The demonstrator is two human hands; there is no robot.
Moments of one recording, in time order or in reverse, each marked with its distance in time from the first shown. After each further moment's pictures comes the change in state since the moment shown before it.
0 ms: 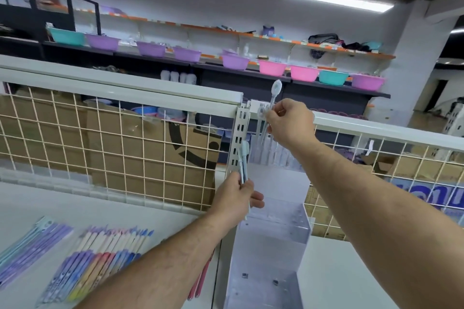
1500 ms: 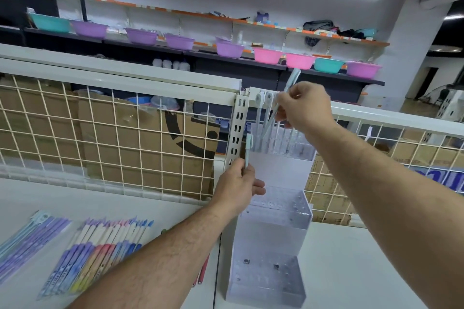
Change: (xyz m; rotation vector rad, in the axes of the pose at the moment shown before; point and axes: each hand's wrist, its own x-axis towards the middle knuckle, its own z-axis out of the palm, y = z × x) left_hand -0.001 0.000 0.000 0.025 -0.027 0.063; right_hand -0.009 -0.007 -0.026 0.081 -0.005 0.074
